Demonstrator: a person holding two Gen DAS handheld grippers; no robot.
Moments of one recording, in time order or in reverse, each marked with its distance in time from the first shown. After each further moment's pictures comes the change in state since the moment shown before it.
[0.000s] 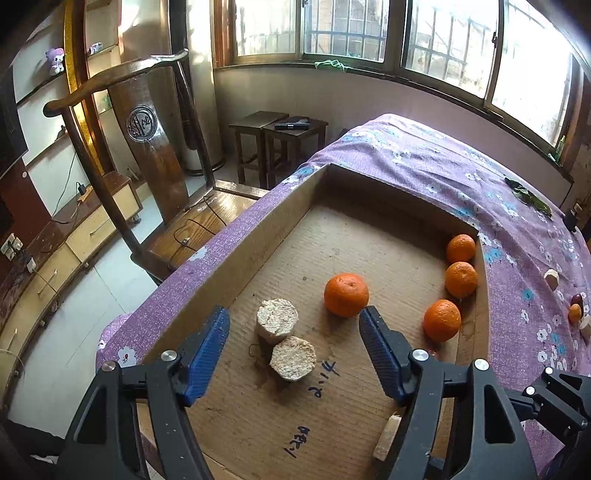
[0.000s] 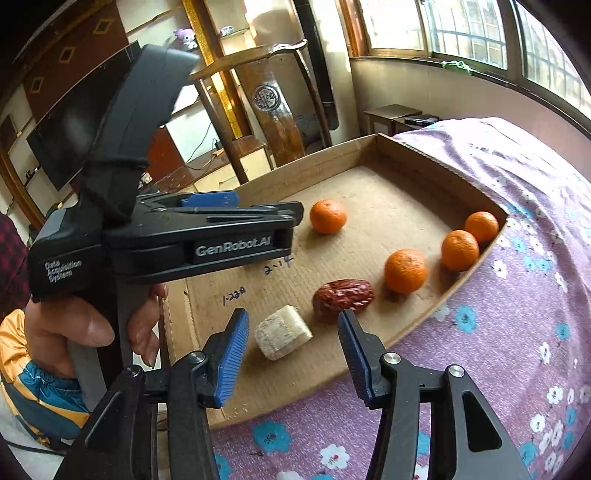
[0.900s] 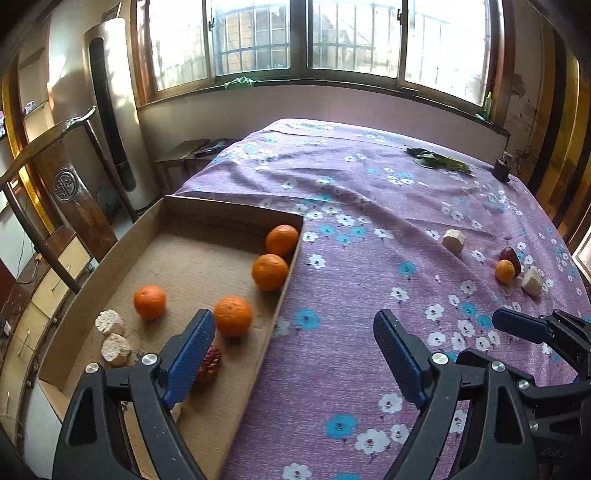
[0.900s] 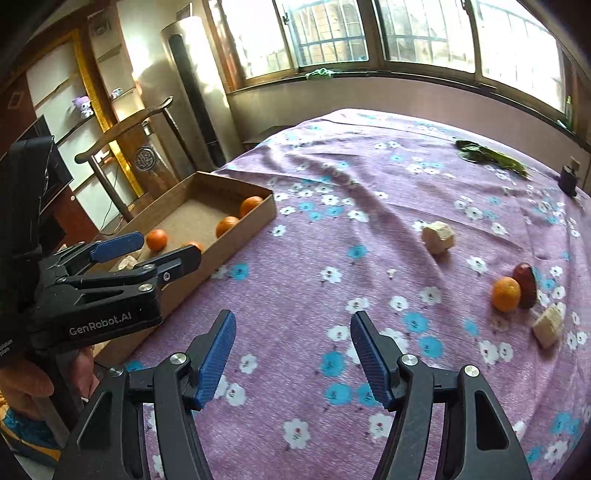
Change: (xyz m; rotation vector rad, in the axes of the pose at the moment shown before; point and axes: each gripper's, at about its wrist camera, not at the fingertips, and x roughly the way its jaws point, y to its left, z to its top) left arm -0.037 -0.161 -0.023 0.225 -0.049 -0.168; right arm -0.126 -0.125 -0.076 0.309 -0.133 -0.315
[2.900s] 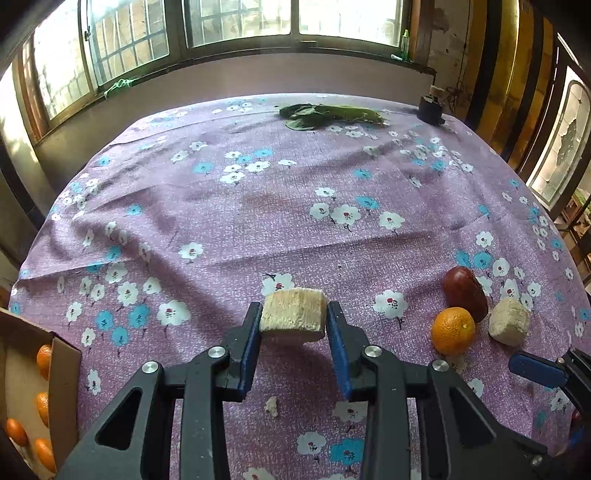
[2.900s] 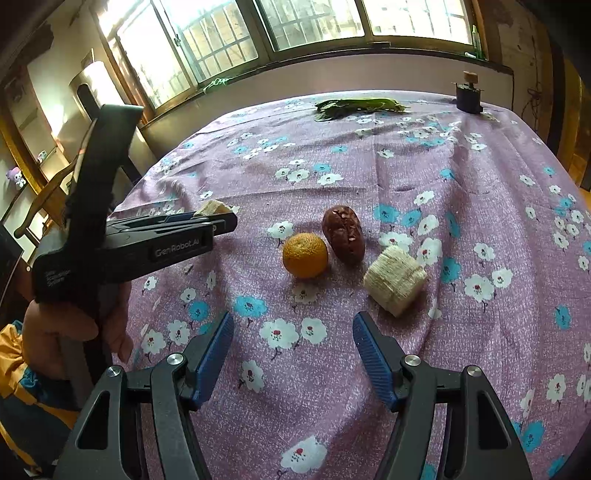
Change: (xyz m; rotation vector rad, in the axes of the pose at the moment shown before) left arm 0.125 -0.171 0.069 0.234 0.109 -0.217; right arm -0.014 -0.155 -0.019 0.254 -0.004 -0.142
